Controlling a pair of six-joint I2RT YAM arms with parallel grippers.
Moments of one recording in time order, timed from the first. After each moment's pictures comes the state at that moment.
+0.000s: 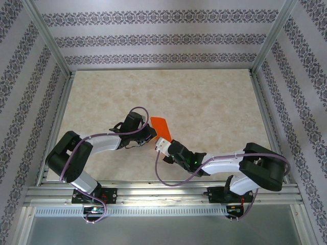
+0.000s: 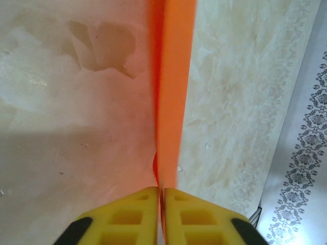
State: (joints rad) left arm -0.54 1.58 0.69 0.12 0.39 -1.13; right arm 1.08 1.44 0.46 0.38 0.33 -0.19
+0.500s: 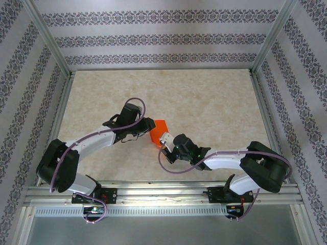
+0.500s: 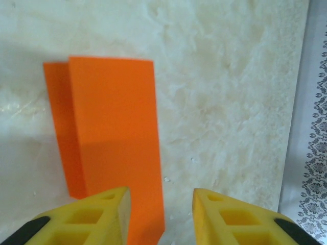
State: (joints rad) left arm -0.51 1.45 0.85 -0.17 0.29 -0.96; right arm 0.93 1.45 0.47 0.34 -0.08 0.05
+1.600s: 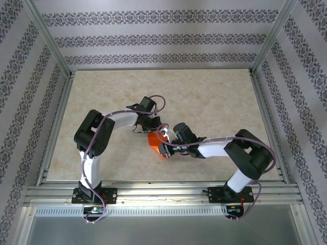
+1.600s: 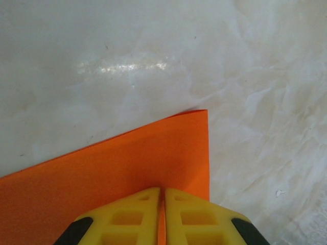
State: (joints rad) left arm -0.50 1.99 1.23 -0.37 0.42 -0.66; right arm 0.75 1.63 0.59 0.32 -0.51 0.39
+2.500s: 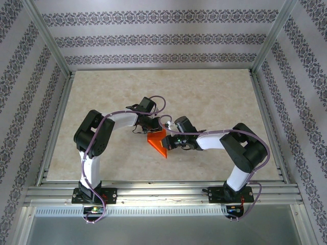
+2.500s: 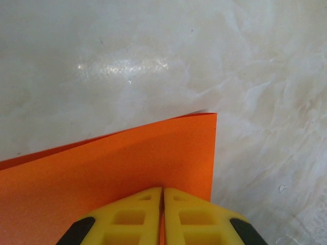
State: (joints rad) left arm -0.50 1.99 1.22 -0.36 0.42 -0.64; right arm 0.66 1.72 0.69 0.18 -0.50 0.44
